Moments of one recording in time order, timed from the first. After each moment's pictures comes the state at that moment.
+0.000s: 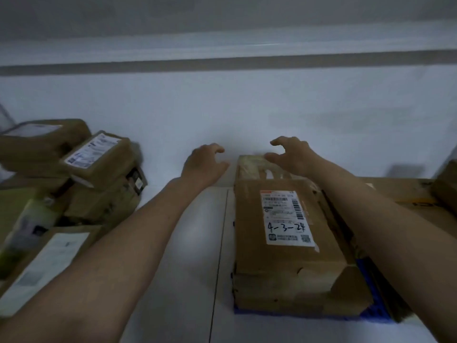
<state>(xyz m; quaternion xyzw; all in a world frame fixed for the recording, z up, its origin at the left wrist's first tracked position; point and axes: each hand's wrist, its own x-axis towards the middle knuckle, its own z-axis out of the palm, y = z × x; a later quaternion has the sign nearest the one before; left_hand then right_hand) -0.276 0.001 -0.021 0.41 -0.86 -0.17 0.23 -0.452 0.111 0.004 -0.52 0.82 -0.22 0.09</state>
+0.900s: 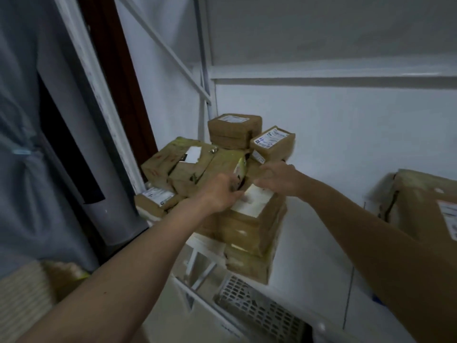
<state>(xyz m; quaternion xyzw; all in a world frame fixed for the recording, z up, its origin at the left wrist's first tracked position) 0.092 0.101 -0.006 0.59 -0.77 -0.15 0.20 -0.082 0.108 0.024 -0.75 0.62 -0.16 0.19</state>
